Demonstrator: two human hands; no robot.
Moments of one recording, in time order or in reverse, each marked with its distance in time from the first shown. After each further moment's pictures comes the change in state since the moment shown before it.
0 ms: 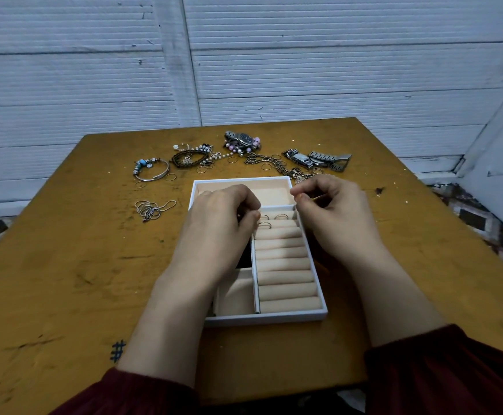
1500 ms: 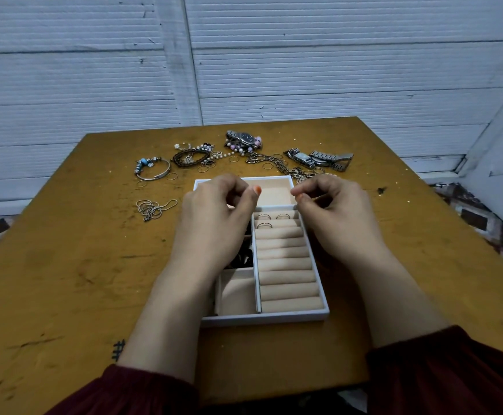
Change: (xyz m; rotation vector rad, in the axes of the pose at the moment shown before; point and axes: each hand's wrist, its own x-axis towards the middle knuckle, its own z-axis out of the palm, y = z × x) left_hand 0.006 -0.005 0.001 -0.174 0.127 -0.083; right_hand -0.002 -0.002 -0.001 -0.021 -0.013 0.000
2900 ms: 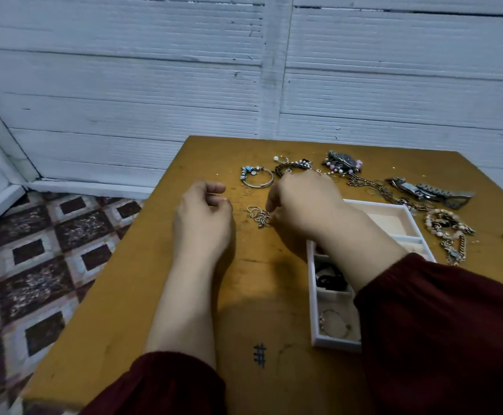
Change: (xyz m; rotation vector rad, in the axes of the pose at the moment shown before) left_hand 0.023 -0.127 -0.106 -0.078 0.348 -0.245; right_hand 0.043 -0.113 0.160 -0.911 -0.396 -0.423
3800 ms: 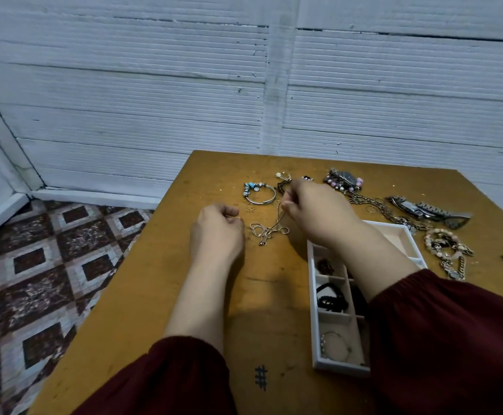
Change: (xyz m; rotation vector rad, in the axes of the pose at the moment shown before) left_hand 0.017 -0.001 0.022 0.069 -0.100 -0.216; right_hand 0.009 0.020 0.000 0.257 0.057 0.092
